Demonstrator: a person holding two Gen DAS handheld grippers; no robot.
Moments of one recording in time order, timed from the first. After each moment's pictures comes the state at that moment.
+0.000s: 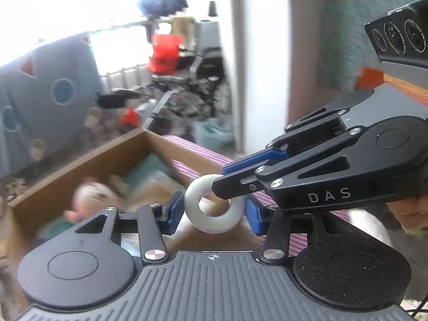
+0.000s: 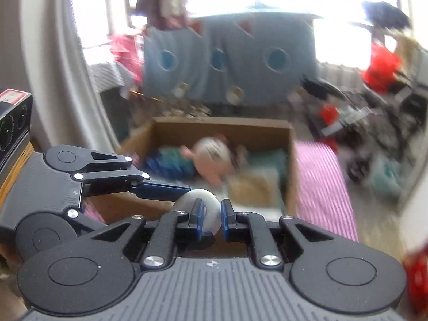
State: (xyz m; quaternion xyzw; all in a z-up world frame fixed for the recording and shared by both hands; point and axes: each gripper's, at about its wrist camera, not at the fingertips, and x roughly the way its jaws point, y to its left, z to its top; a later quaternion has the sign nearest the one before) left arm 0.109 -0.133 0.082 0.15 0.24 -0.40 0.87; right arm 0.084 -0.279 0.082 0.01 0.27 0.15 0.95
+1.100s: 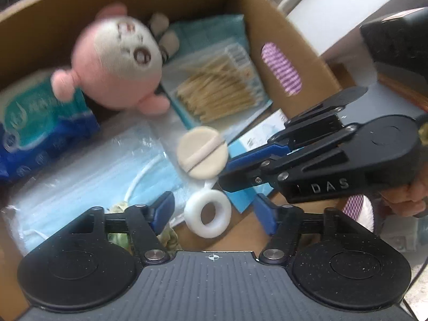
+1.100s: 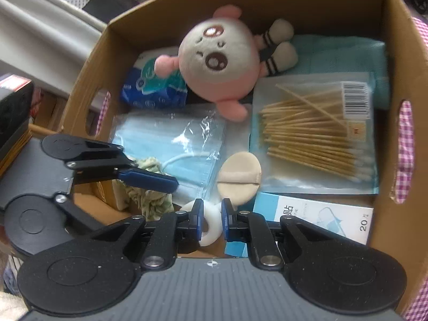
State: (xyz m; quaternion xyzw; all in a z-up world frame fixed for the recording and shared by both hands) left arm 0.303 -0.105 -0.018 0.04 0.59 -0.37 0.72; right arm 0.313 -0.261 -0.029 0.11 0.60 0.22 0.76
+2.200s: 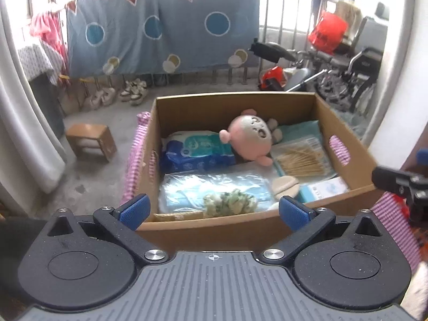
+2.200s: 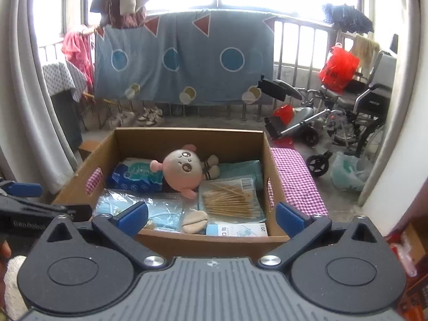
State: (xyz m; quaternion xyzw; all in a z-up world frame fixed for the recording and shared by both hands) left arm 0.146 -0.039 0.064 0.04 0.36 -0.08 0.93; right arm 0.103 -0.224 0.087 -0.01 0.29 -0.01 0.96
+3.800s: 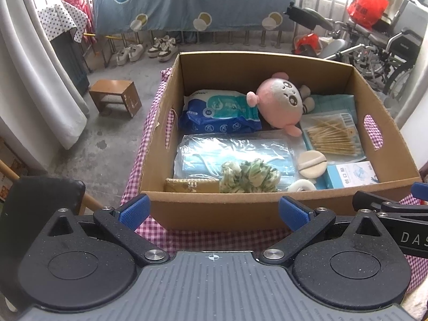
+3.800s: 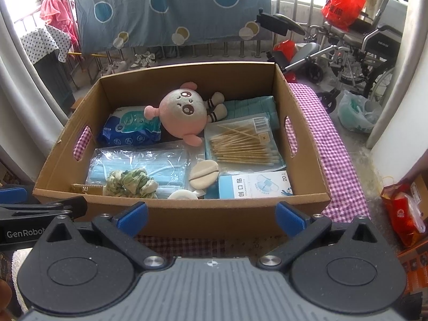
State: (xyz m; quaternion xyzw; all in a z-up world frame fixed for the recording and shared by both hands) left arm 0.154 -0.045 0.055 0.02 0.45 -0.01 0.89; right arm 0.148 -0.215 0.048 0.04 0.42 -0.01 0.91
